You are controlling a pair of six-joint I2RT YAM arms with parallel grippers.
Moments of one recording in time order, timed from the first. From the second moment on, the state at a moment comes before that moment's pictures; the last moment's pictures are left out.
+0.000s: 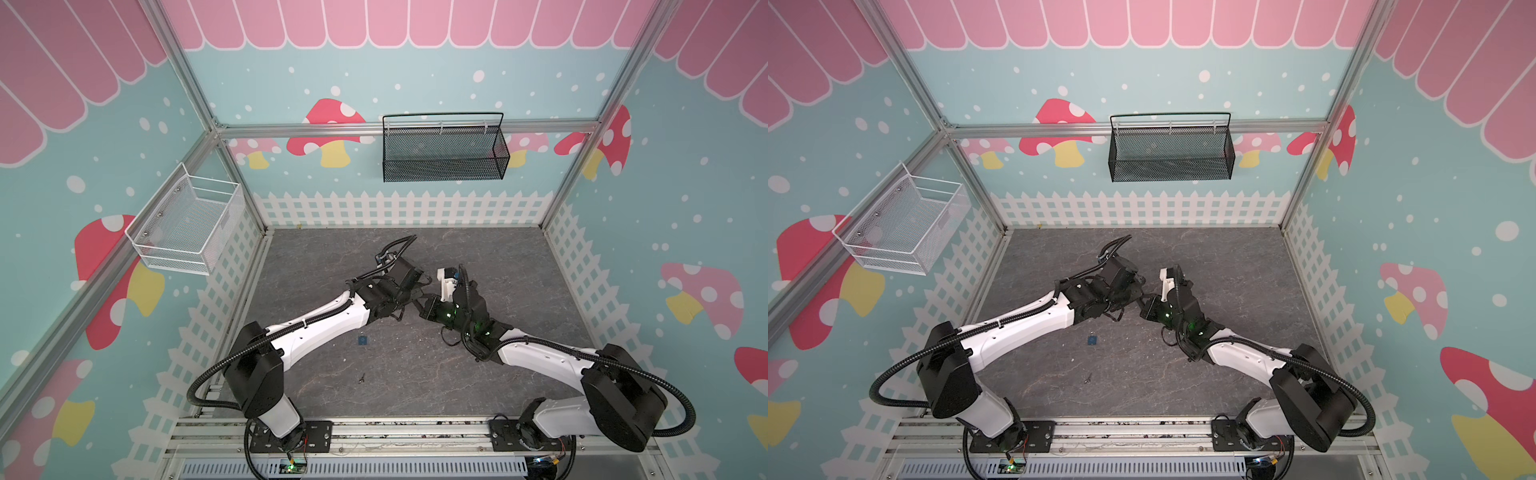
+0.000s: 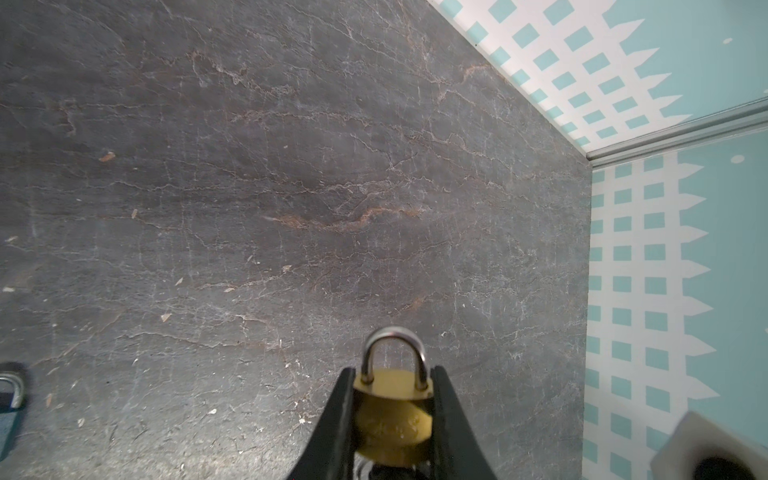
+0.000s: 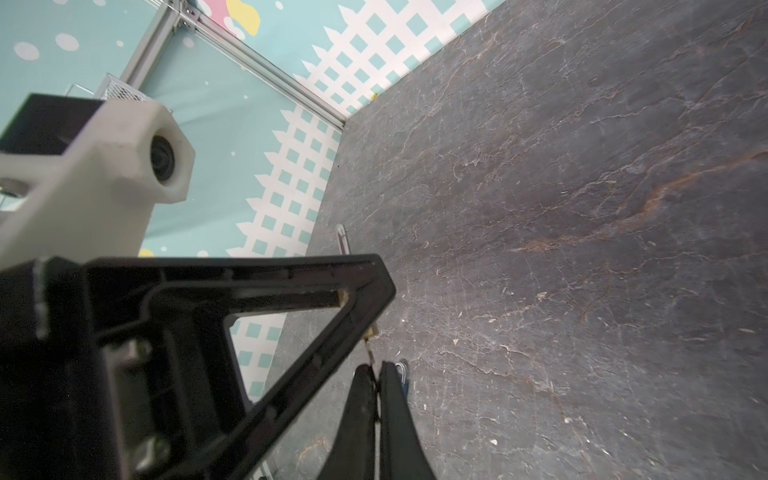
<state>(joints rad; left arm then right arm) -0.83 1.63 1.33 -0.51 -0.25 -1.15 0.71 1.37 0.67 0.39 -0.12 0.87</state>
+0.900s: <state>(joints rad) -0.78 1.62 1.35 -0.53 -0.27 -1.11 0.71 1.29 0.65 0.43 -0.17 0.75</state>
